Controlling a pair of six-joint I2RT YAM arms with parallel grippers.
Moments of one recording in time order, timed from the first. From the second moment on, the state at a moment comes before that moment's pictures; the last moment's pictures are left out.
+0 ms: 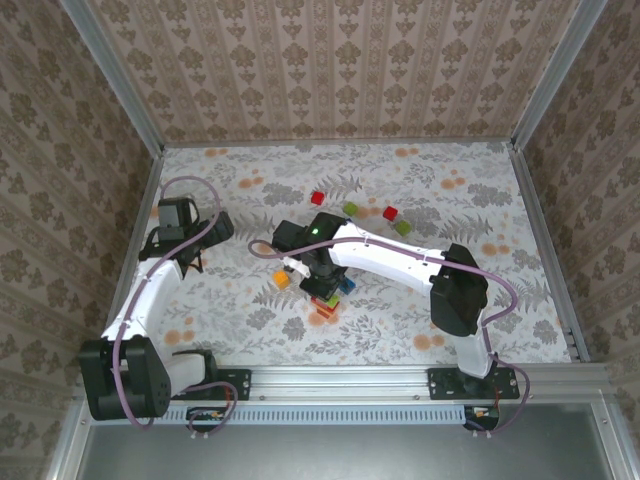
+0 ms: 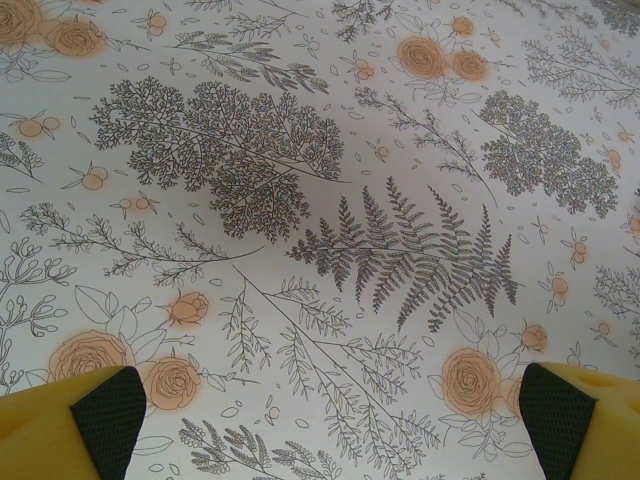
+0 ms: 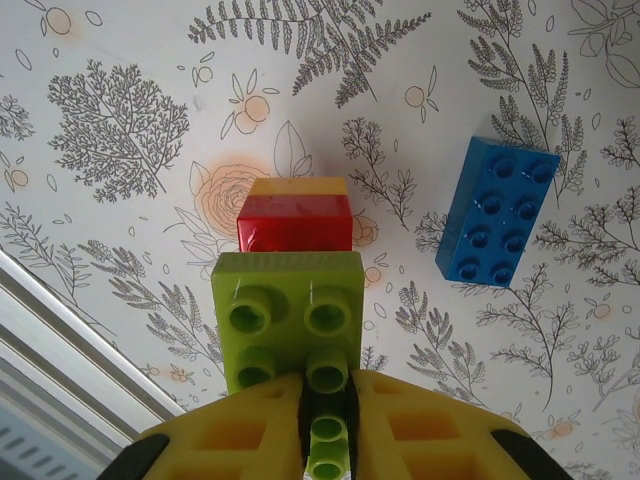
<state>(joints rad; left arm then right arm) -0.02 1.17 0.79 -0.40 0.03 -0.33 1.00 1.98 1.77 -1.34 0.05 0.05</state>
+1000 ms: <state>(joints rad) -0.03 1.17 0.79 -0.40 0.03 -0.33 0.55 1.70 1.43 -1.08 0.34 0.27</state>
